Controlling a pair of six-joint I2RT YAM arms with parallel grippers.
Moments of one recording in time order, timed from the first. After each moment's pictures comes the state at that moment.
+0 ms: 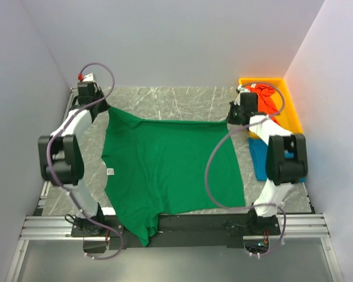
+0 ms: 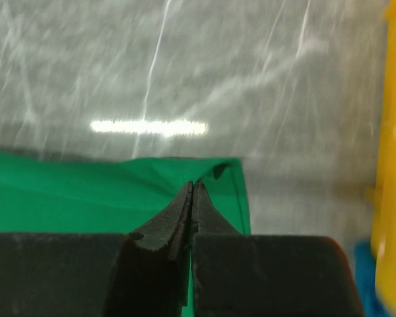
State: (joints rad) left arm 0.07 1.73 1.29 -0.12 0.03 -0.33; right arm 0.07 1.71 1.14 -0.15 -0.12 0.20
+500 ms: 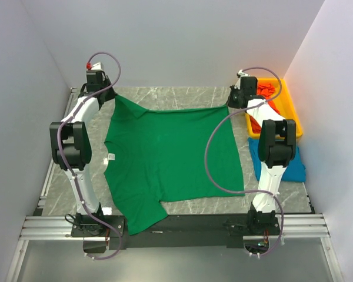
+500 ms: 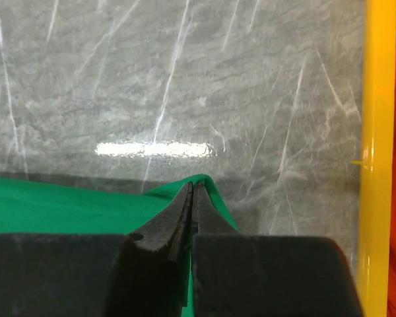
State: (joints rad) left arm 0.02 2.04 1.66 -0.15 0.05 -0.37; right arm 0.03 2.08 1.61 -0.21 -0.14 0.20
